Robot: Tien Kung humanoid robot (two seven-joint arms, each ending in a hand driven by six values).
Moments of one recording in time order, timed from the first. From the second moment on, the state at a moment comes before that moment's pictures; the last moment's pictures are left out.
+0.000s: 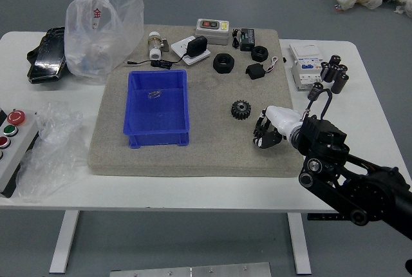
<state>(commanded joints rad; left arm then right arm) -0.18 0.20 -0.79 -0.32 0.81 0.09 0.20 0.55 -0.31 0.70 1.32 -1.82 0.07 -0.65</state>
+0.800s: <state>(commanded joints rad) -0.18 0.21 -0.79 -0.32 0.82 0.09 0.20 0.80 -0.24 0.55 1.23 -1.93 0.06 -0.65</state>
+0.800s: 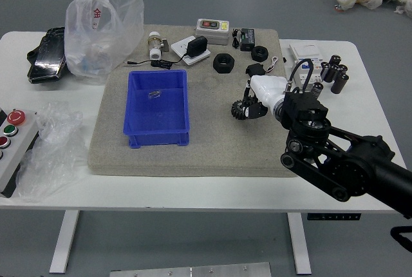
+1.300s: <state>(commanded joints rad) -0.18 0.22 -0.82 -0.33 0.85 0.08 0.23 1.03 -0.16 0.44 1.13 -1.84 -0.02 -0.49</state>
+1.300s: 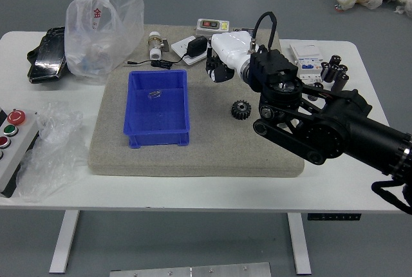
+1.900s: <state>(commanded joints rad) -0.18 0.20 -0.85 -0.34 0.90 0.07 0.25 0.83 -0.17 0.71 1.25 -1.34 -0.26 -0.02</state>
